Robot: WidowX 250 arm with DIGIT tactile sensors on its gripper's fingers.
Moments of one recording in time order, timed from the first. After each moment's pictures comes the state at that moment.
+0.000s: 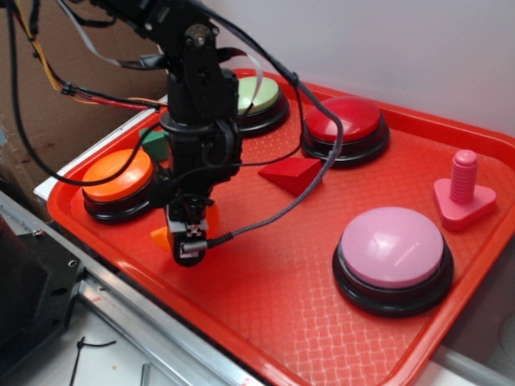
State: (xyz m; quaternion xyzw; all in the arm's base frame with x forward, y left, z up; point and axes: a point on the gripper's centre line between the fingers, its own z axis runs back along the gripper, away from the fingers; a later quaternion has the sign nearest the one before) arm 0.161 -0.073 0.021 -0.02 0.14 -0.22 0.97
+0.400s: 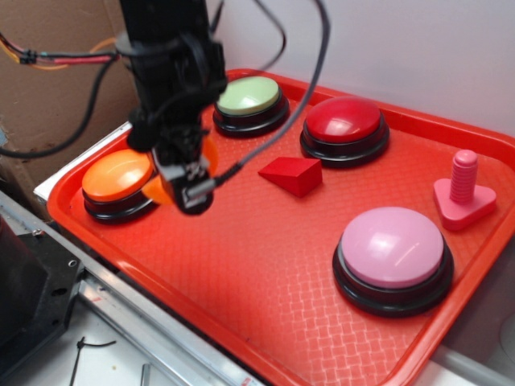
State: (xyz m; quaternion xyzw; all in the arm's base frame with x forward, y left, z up) arm 0.150 -0.124 0.116 -0.02 0.01 -0.14 0.99
